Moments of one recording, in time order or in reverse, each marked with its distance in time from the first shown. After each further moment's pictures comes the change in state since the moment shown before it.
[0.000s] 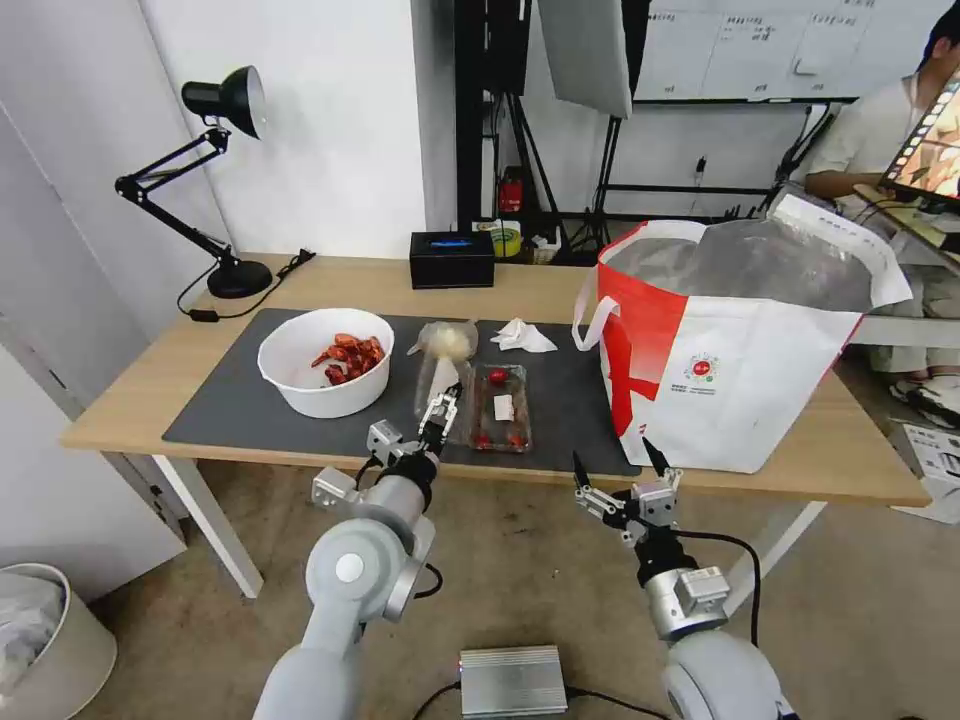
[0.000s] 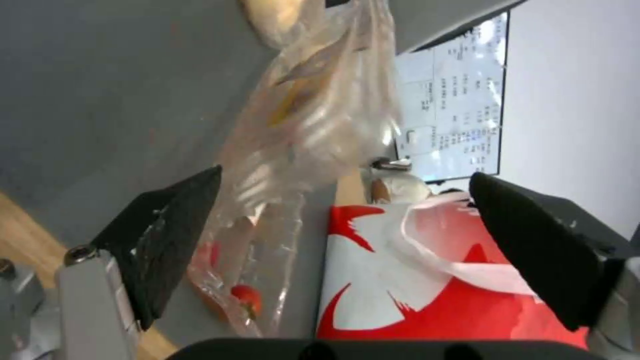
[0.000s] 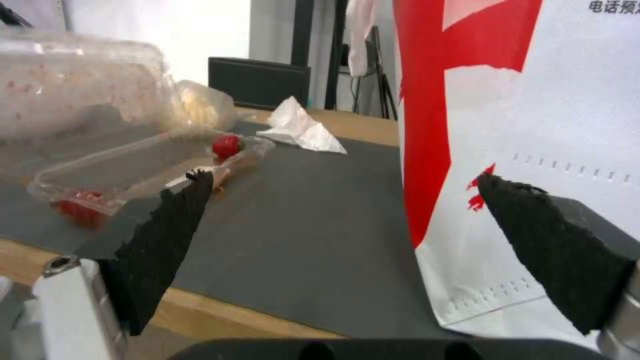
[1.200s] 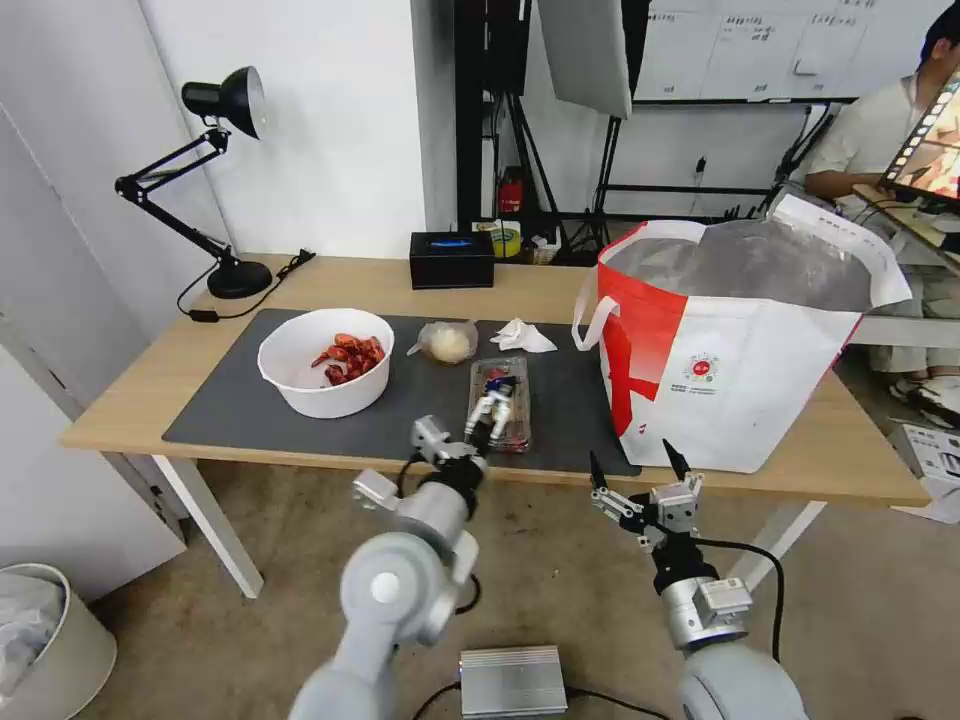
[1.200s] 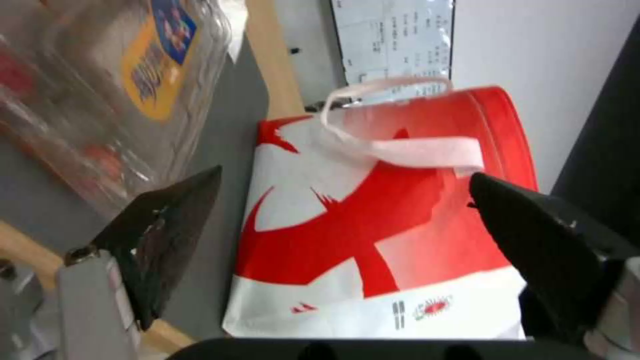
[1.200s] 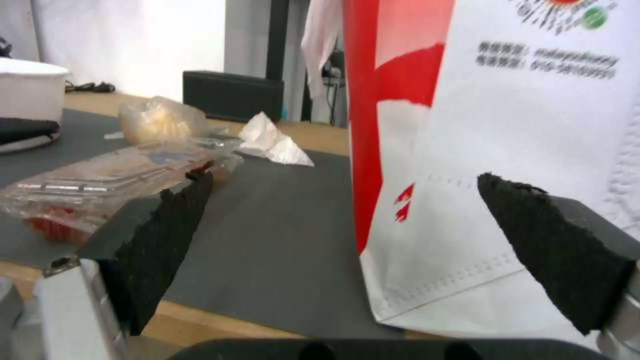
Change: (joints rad) left arm 0.020 -0.047 0.141 -0.028 0.048 0.027 0.086; right arm -0.086 0.021 0.068 0.071 -0.025 0.023 0.007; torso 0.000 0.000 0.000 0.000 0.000
